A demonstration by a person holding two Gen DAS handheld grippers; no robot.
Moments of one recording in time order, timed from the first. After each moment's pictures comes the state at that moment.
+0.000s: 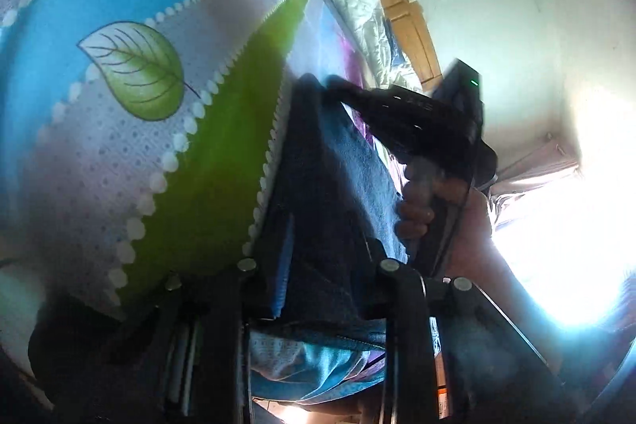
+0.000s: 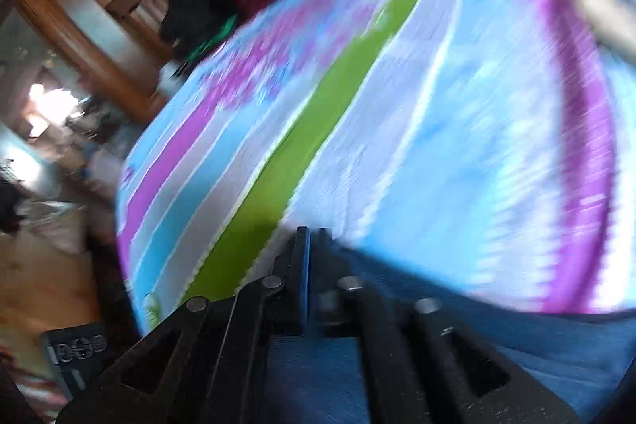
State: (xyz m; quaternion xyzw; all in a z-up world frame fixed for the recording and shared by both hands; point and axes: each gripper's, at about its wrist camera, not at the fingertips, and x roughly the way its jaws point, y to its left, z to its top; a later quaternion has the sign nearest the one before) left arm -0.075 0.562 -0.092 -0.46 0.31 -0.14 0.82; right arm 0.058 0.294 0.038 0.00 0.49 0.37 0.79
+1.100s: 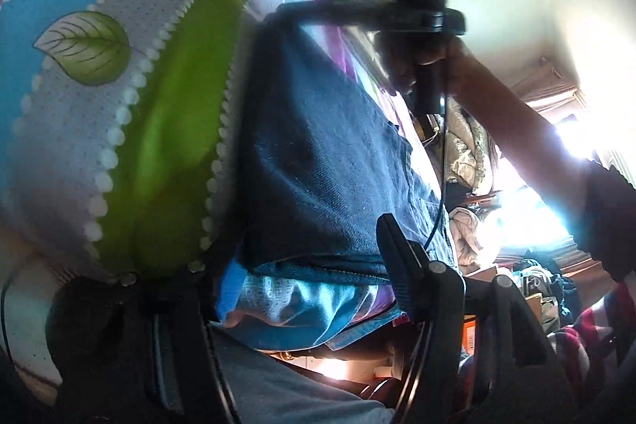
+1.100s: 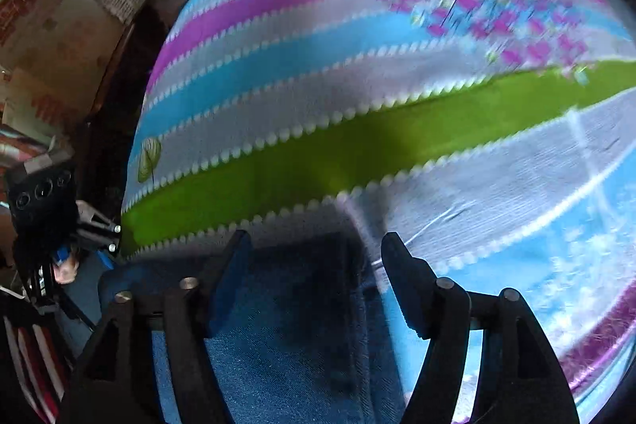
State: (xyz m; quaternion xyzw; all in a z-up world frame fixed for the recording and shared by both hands) left arm -0.069 0.546 -0.075 -0.37 0.39 -0.22 0.81; right arm 0.078 0.378 0.012 -0.32 0.53 0.59 0.52
